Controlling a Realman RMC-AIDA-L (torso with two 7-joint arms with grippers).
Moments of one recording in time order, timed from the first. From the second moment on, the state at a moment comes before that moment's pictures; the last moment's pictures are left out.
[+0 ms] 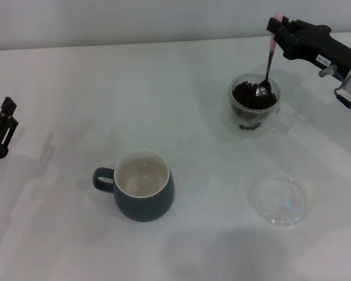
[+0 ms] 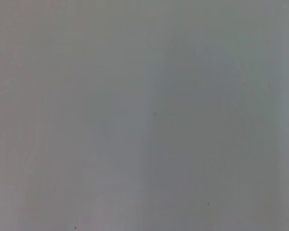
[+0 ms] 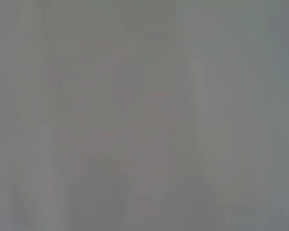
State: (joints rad) left arm -0.32 -2.08 -0.79 -0.10 -0.62 -1.45 2.83; right arm 0.58 2.01 -0.41 -0.23 1.58 1.18 -2.17
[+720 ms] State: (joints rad) left arm -0.34 -2.08 -0.79 -0.10 -0.63 -1.43 2.83; right arm 0.58 2.01 -0.41 -0.23 1.60 1.04 -1.68
